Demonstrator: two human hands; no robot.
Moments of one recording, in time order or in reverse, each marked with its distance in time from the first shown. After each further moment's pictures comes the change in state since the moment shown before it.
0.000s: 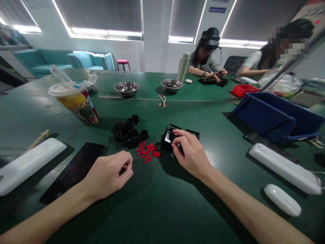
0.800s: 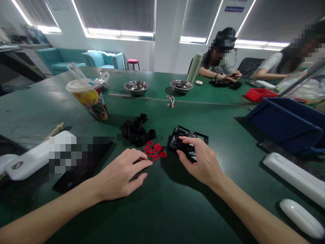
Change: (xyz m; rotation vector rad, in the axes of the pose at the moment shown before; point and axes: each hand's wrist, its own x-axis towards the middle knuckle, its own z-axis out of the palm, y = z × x) left_hand -0.002 0.007 0.005 -0.047 -0.057 0.242; right_hand -0.003 -0.002 -0.005 0.113 0.031 -0.012
